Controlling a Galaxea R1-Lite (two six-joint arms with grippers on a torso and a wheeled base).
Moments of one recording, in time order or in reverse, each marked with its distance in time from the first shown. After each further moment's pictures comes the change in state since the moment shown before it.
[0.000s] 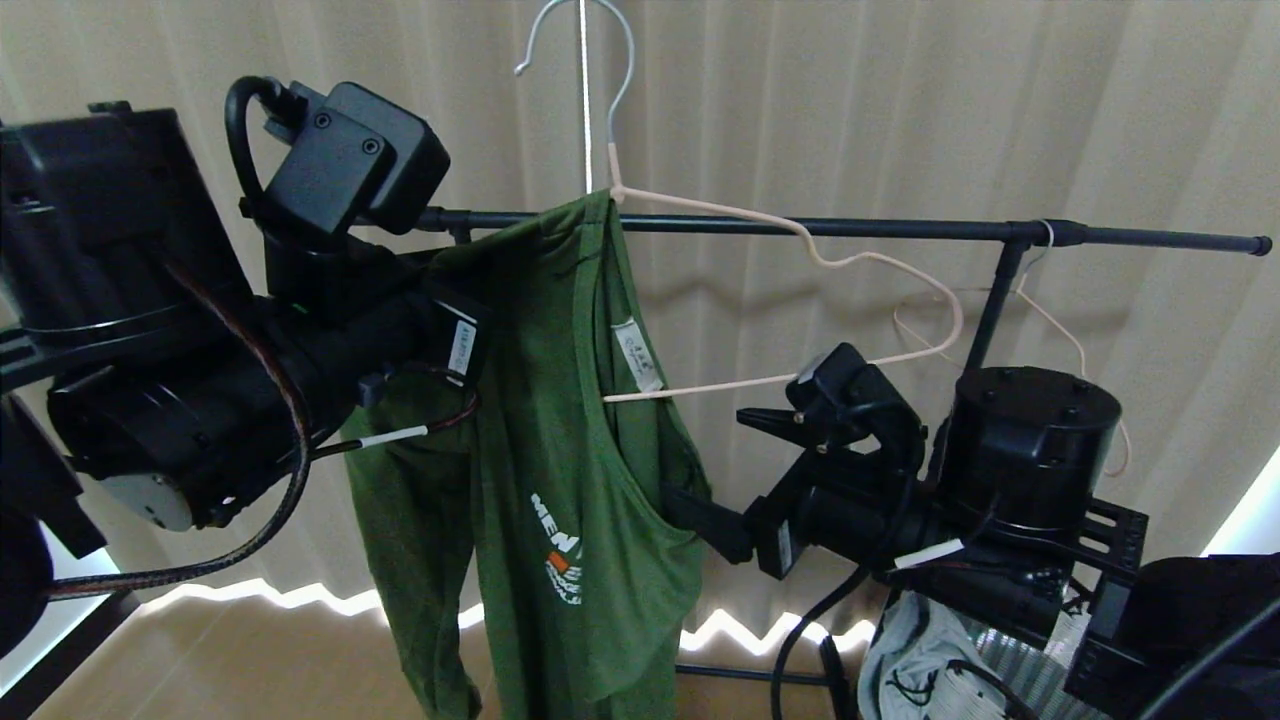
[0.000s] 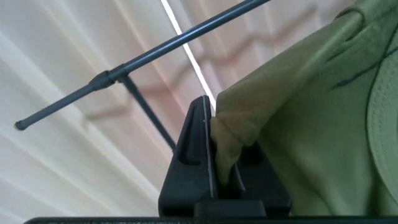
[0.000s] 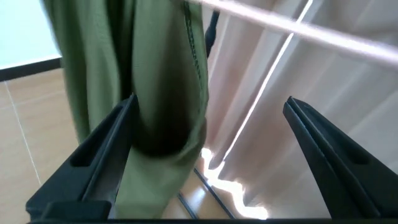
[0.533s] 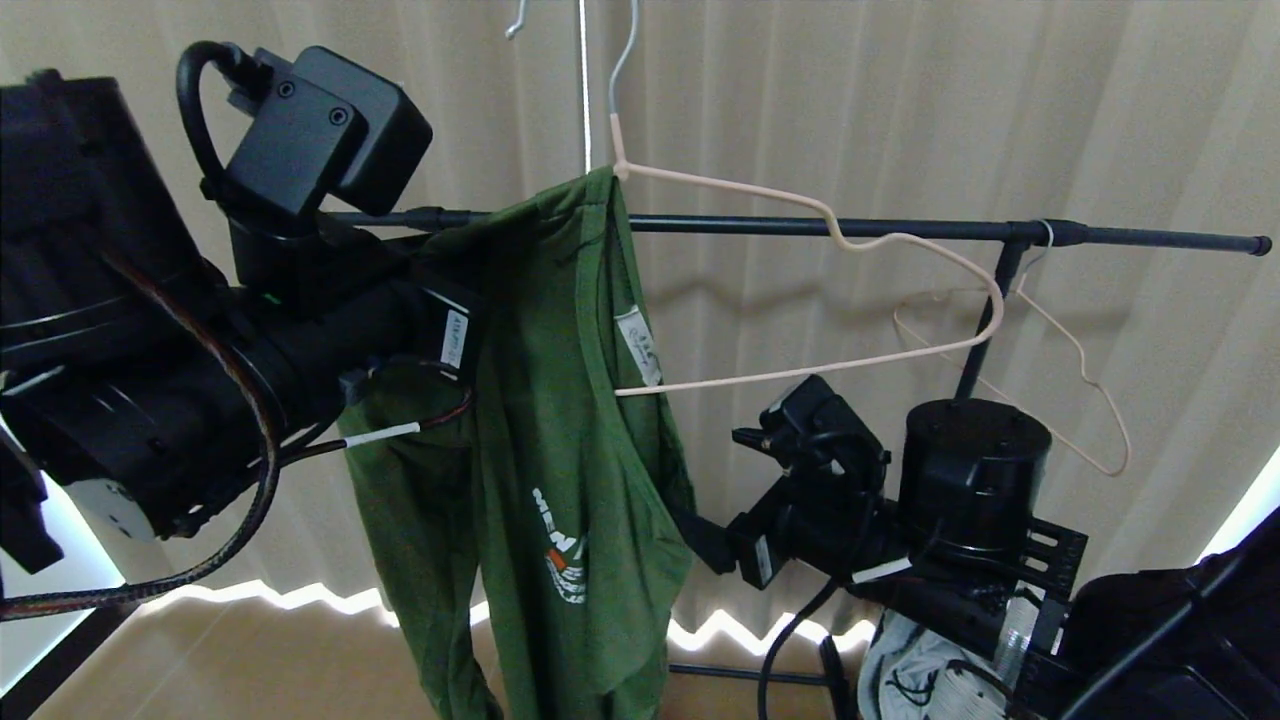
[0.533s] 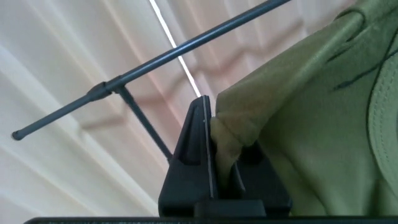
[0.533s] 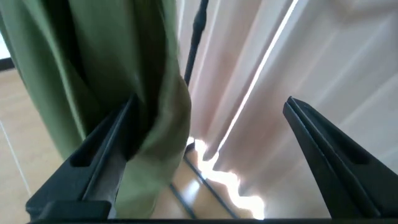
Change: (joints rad) left arm -0.023 -0.031 0.001 -0.005 0.002 0.002; right arm -0.004 0.083 0.031 -0.079 -0.054 -0.005
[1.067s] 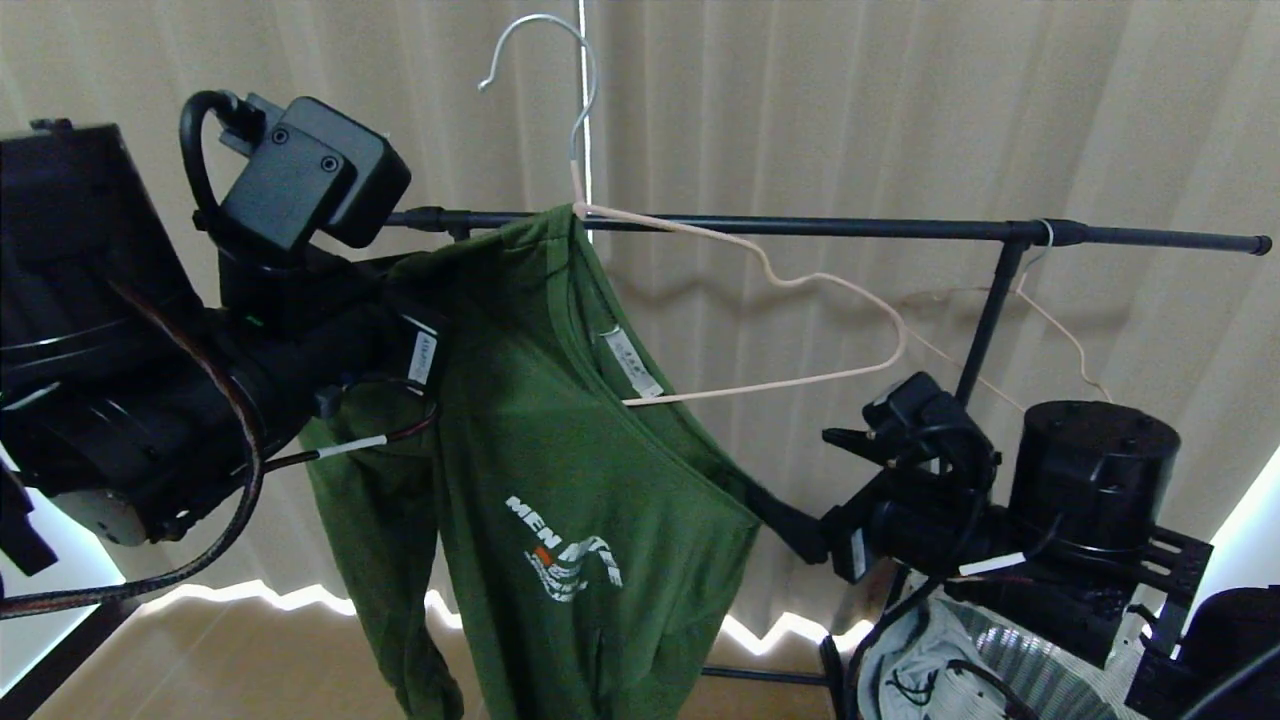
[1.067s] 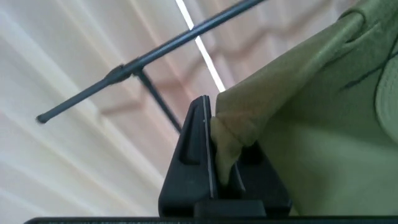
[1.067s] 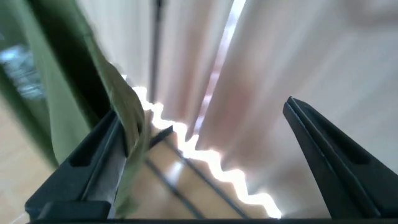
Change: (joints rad) left arm 0.080 -0.010 0.057 0.000 0.003 0.049; right arm -0.150 -0.131 0.143 0.009 -0.003 -0.009
